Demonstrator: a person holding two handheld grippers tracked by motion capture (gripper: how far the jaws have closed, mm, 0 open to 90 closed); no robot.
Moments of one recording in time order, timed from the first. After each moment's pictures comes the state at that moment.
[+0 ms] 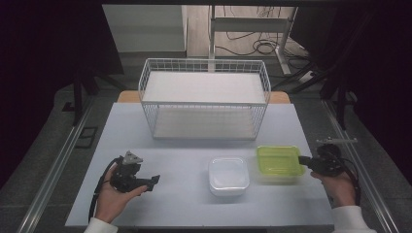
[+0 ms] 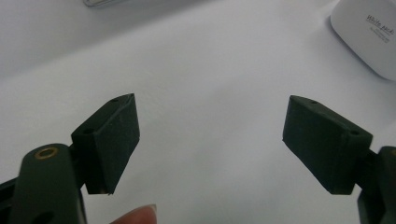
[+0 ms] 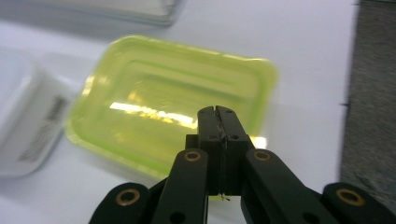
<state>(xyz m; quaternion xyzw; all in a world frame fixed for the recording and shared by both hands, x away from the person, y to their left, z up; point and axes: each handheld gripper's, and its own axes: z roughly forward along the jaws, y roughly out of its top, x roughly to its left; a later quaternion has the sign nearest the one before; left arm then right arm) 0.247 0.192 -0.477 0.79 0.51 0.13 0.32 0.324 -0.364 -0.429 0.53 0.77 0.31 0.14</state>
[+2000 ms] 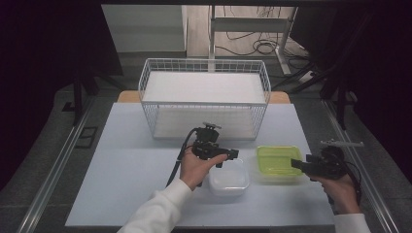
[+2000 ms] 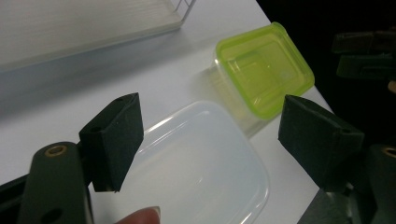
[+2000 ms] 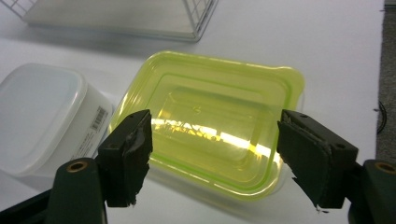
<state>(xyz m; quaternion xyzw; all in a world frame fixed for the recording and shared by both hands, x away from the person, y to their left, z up) 0.334 -0.005 -0.416 0.76 0.51 -0.04 0.41 0.314 -0.366 -0.425 0.53 0.76 0.36 0.12</state>
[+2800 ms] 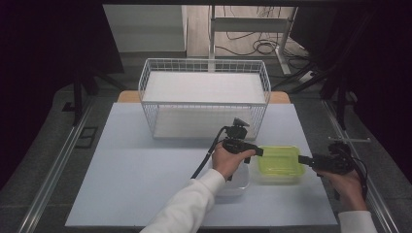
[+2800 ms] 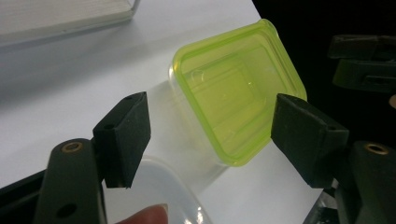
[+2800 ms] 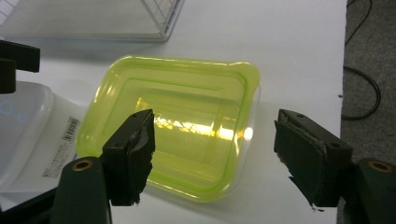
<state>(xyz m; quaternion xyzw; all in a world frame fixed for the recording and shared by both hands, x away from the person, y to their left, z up) 0.371 -0.081 -0.439 0.76 0.52 -0.09 0.38 0.332 -0.392 -0.429 0.57 0.73 0.35 0.10</state>
